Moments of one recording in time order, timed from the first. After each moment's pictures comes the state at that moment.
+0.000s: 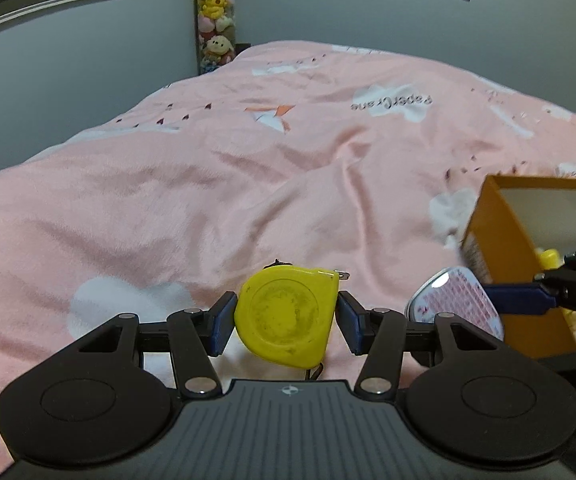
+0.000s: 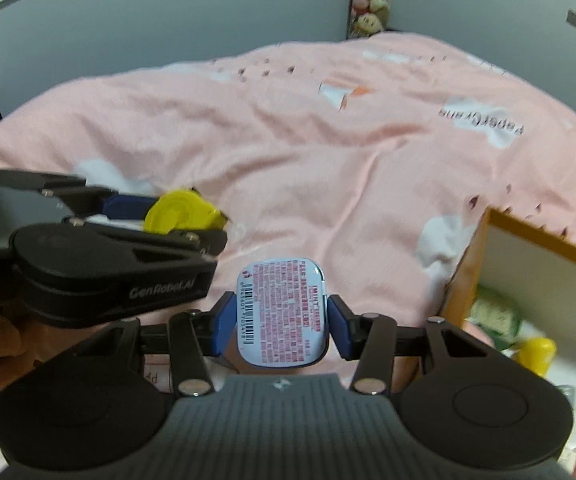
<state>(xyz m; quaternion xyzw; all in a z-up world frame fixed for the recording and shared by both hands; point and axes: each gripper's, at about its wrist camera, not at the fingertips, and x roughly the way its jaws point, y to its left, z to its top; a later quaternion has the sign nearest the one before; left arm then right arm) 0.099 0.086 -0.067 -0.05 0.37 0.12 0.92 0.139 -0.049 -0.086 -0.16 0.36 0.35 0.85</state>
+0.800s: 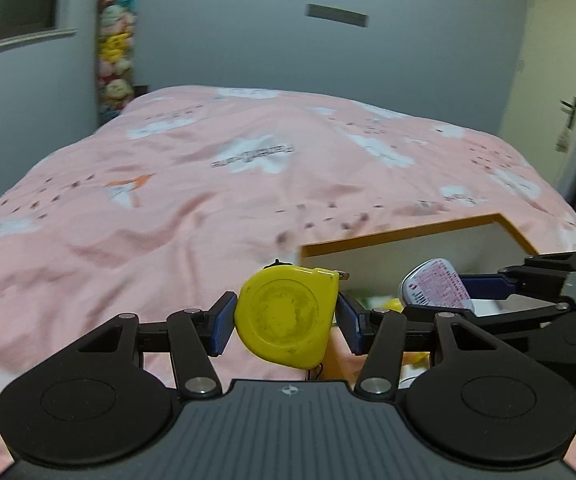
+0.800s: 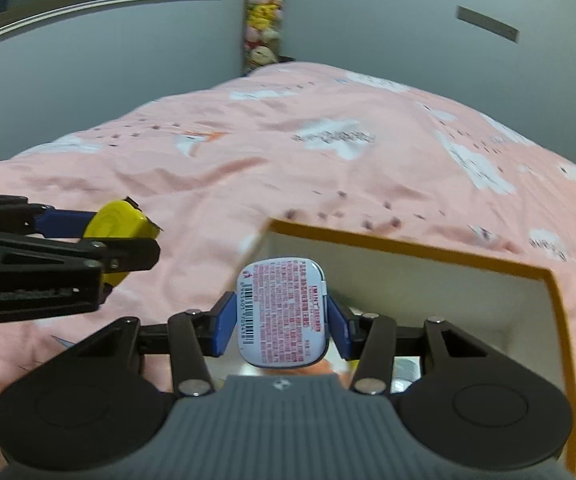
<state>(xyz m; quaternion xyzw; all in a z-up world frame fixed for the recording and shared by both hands) 0.129 -0.012 -0.010 -0.04 0.32 -0.03 0.95 0.162 -0.175 -0.035 -0.11 0.33 0.23 0.91</state>
